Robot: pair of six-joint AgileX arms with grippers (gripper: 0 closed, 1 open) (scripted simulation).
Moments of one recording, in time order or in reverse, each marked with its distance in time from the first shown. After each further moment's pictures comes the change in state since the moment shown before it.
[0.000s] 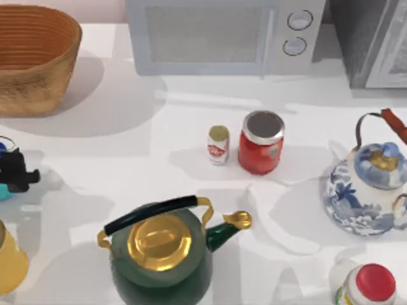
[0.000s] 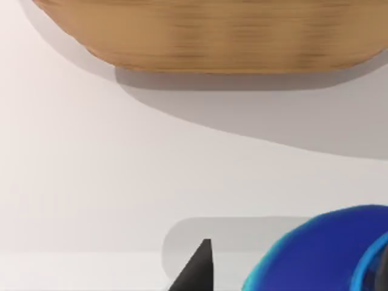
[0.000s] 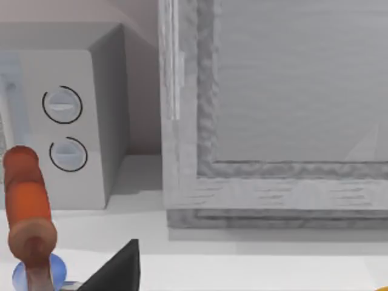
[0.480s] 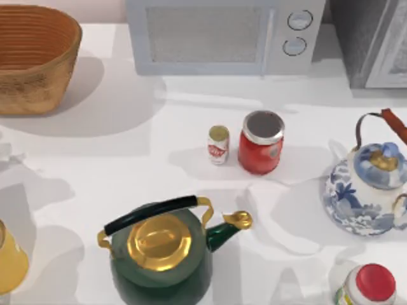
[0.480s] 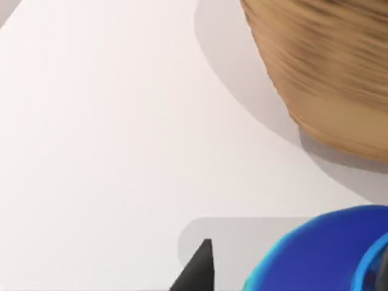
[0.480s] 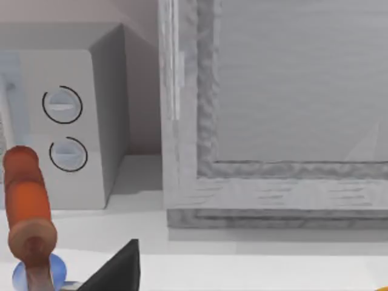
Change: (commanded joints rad) left arm 0.198 -0.022 0.205 -0.227 0.043 -0.044; right arm 0.000 0.000 0.000 0.000 0.000 0.000
